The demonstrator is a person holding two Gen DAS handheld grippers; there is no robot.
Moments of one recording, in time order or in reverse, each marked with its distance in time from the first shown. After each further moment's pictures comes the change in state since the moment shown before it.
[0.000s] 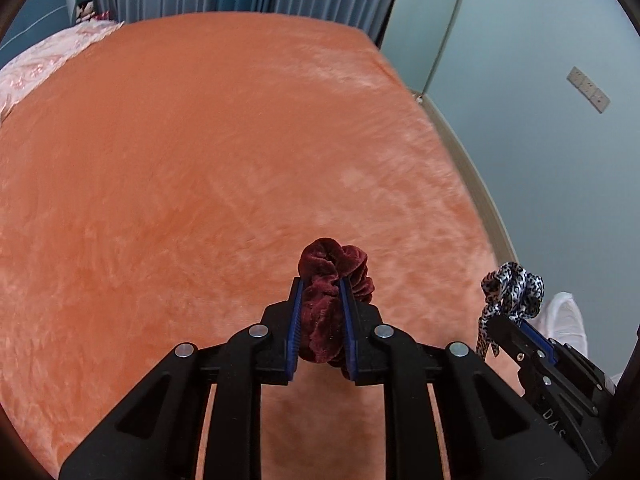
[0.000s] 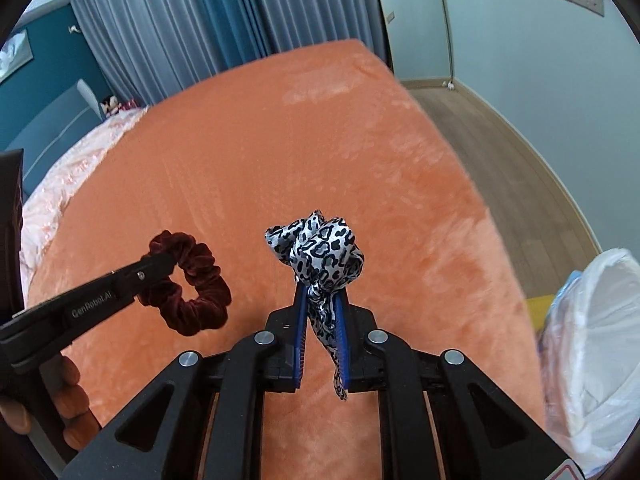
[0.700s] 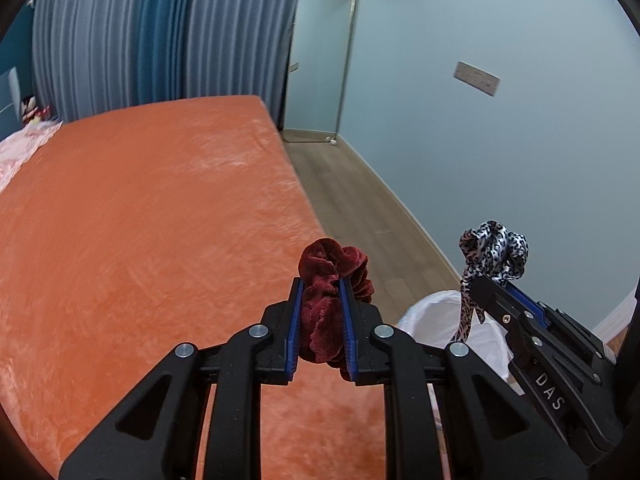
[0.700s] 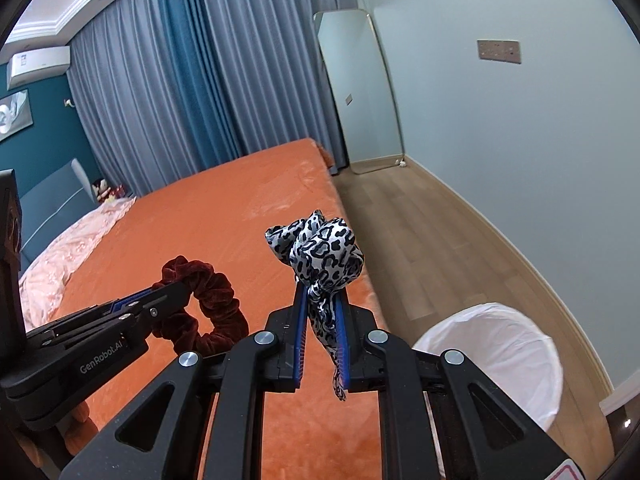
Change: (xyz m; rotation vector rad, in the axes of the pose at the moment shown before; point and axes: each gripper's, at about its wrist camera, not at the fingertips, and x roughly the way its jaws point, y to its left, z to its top) left arm -0.137 -0.194 -0.015 0.251 -0.188 -0.146; right arm -0.198 -0.105 0.014 0.083 -0.311 -0.069
